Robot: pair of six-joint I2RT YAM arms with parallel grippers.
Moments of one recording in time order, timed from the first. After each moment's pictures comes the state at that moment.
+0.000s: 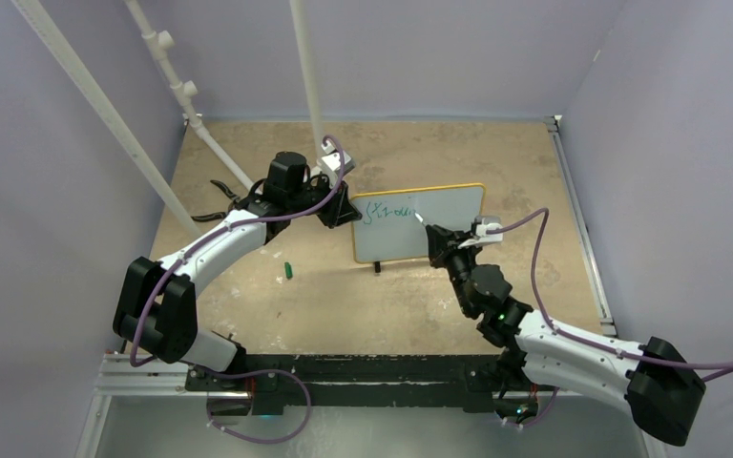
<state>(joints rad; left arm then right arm) -0.45 1.46 1.02 -0.08 0.62 0.01 0.88 0.85 0.26 0.65 0.66 0.36</state>
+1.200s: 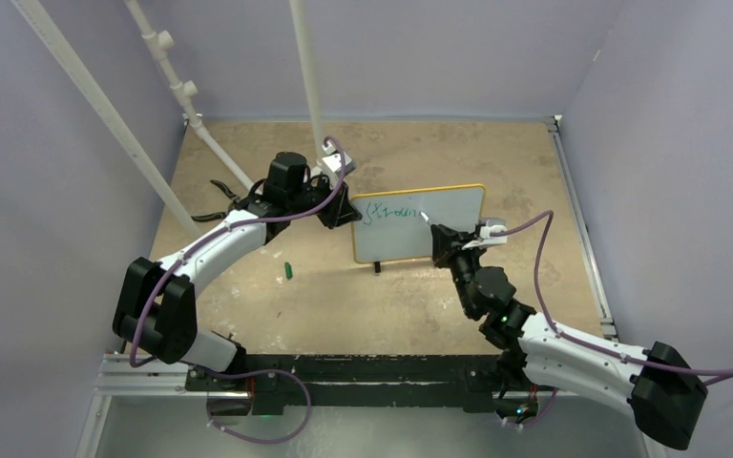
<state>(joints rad) -0.45 1.46 1.02 -0.08 0.62 0.03 0.88 0.81 0.25 0.64 0.69 0.34</state>
